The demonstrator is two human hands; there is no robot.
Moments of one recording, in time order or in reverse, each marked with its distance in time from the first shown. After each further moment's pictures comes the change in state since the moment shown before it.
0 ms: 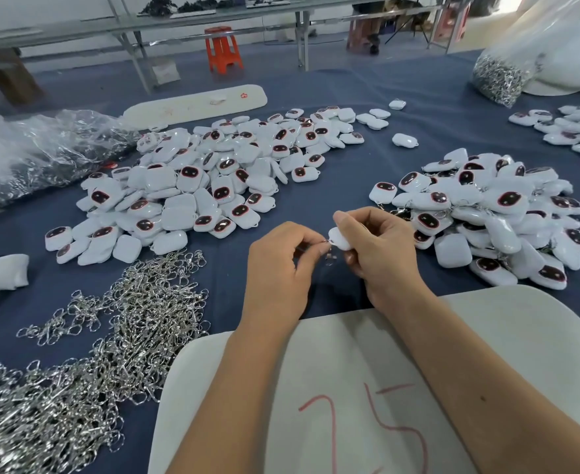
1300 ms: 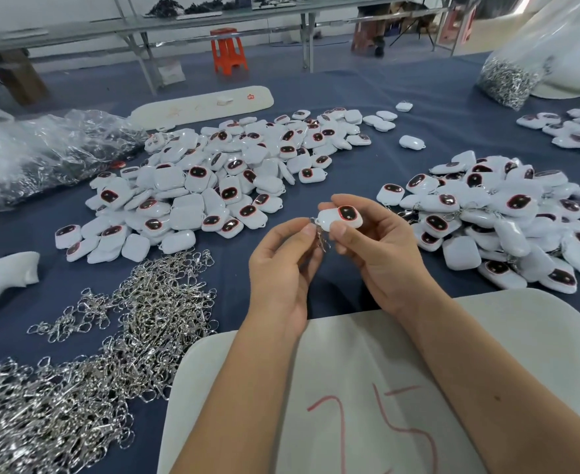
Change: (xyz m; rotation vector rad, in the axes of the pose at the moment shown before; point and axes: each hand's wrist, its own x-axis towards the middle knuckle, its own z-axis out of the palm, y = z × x) left_hand 0.004 0.021 0.001 -1.064 0.181 -0.803; right_hand -0.003 -0.003 -0.002 0.233 -0.322 -0.069
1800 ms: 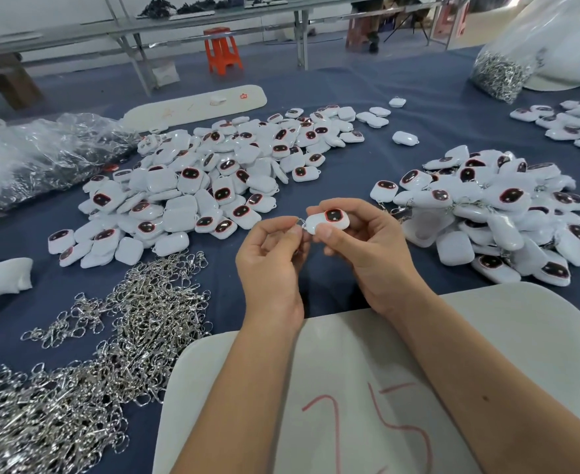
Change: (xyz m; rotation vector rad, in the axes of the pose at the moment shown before) left_hand 0.005 -0.007 0.002 0.063 0.088 0.225; right_hand -0.002 0.004 0.001 -0.137 -0.007 -0.058
